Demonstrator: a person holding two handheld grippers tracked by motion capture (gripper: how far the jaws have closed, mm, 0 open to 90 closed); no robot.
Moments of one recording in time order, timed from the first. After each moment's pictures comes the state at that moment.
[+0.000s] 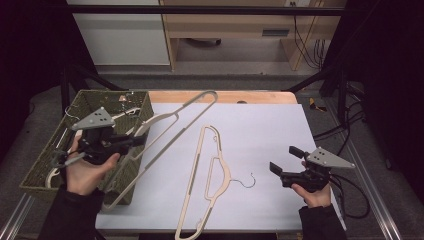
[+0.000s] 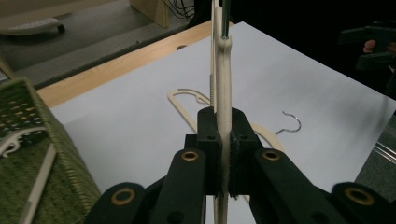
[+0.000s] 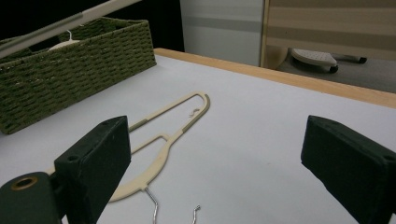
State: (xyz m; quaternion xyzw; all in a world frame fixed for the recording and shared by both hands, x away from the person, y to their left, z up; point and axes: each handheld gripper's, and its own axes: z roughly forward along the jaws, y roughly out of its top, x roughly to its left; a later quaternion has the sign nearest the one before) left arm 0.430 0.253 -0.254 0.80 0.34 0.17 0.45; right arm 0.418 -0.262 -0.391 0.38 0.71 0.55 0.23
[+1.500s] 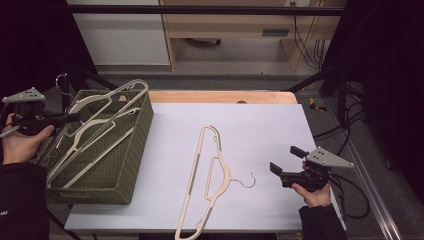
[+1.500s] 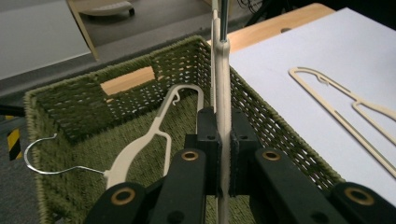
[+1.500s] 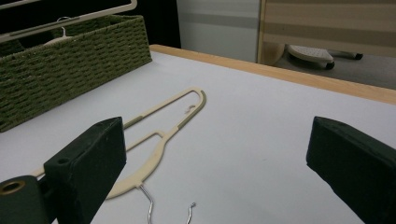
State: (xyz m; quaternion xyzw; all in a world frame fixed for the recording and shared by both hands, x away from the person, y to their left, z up) left arm 0.509 0.430 -0.281 0.77 0.42 0.22 0.42; right arm 0.420 -0.263 -0.394 0.38 0.71 0.54 0.23
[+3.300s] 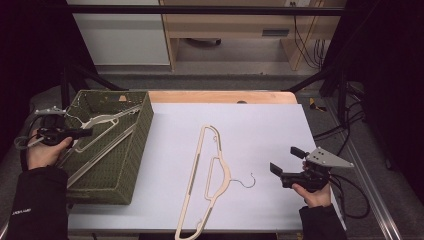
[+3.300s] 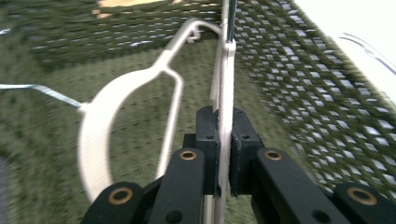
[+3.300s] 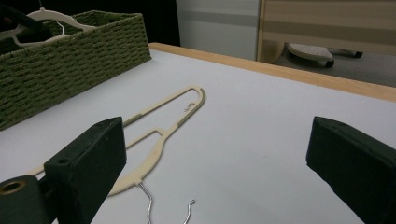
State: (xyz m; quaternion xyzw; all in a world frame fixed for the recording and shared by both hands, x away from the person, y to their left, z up) left arm 0.534 0.436 -0.363 0.75 0.51 0.17 0.38; right arm 0.420 -0.263 -0.395 0.39 0.71 0.54 0.23
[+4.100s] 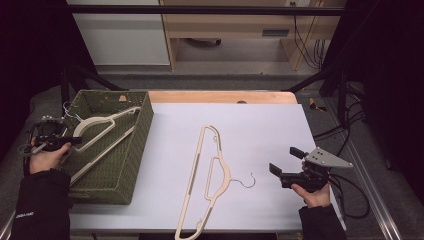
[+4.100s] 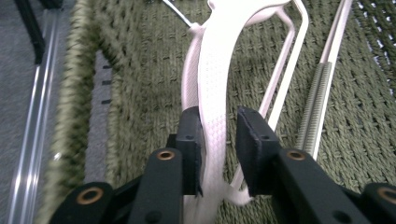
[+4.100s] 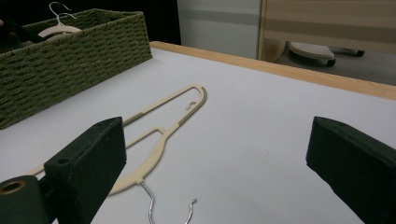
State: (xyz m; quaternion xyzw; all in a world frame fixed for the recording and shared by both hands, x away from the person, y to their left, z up) left arm 0.532 0.450 -0.387 0.72 0.61 0.22 0.25; right arm 0.420 -0.262 -0.396 0.39 0.71 0.54 0.23
